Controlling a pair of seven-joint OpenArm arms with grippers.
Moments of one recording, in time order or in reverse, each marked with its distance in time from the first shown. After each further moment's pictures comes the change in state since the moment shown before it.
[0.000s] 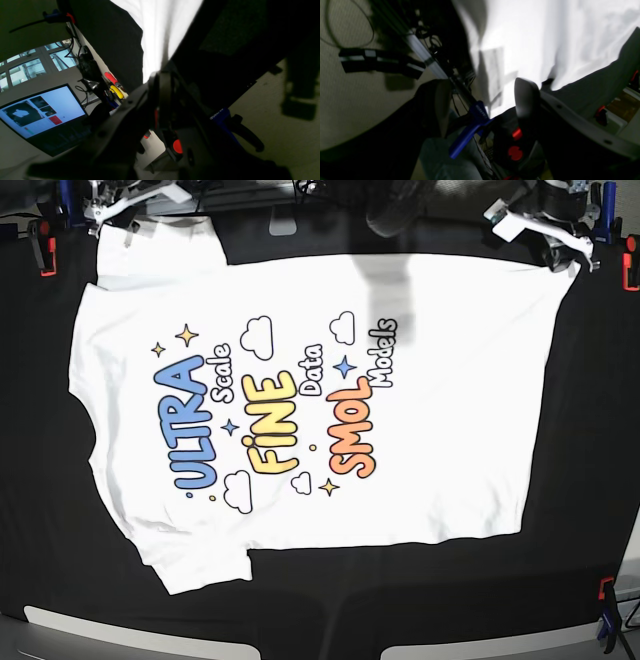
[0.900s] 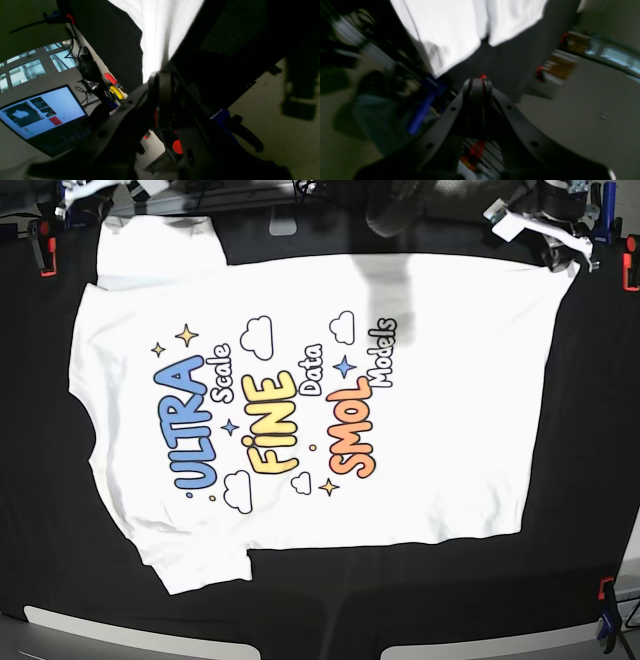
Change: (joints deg) left arm 0.0 0.0 0.0 0.0 0.0 0.0 -0.2; right arm -7.7 0.3 0.0 4.9 -18.4 -13.4 -12.2
